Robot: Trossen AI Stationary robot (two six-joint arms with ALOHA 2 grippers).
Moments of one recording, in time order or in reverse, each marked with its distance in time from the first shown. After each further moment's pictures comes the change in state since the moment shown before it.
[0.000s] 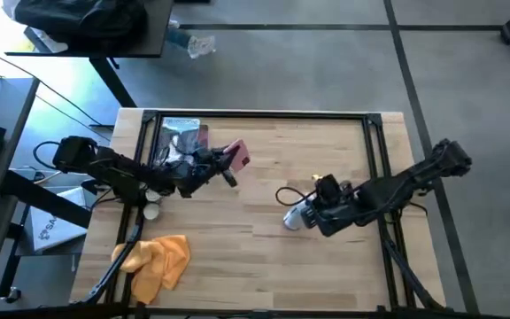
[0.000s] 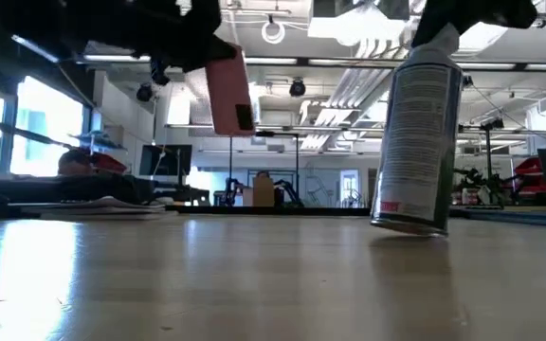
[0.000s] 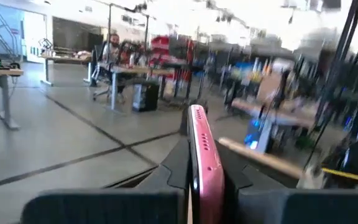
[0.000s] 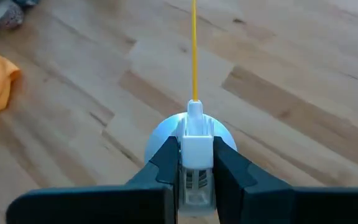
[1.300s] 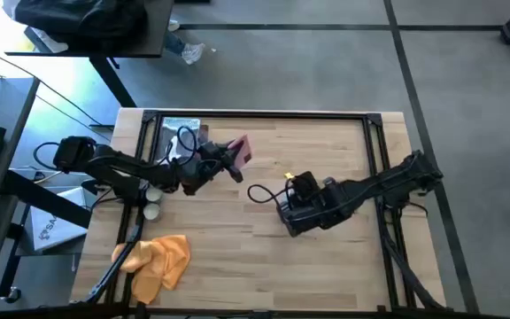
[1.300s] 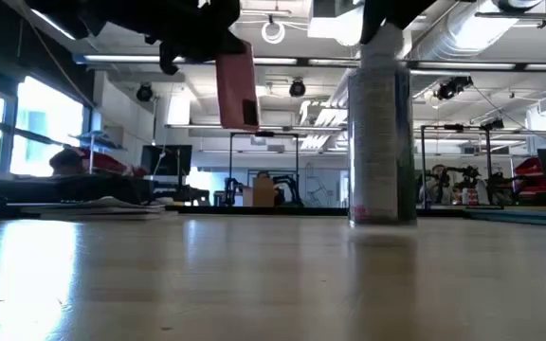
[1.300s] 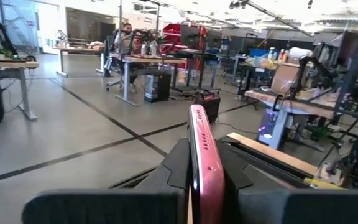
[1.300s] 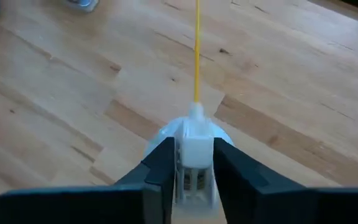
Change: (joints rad) left arm -0.006 0.000 0.045 -0.047 -0.074 -0.047; right arm -0.086 0.283 0.374 -0.263 0.043 0.024
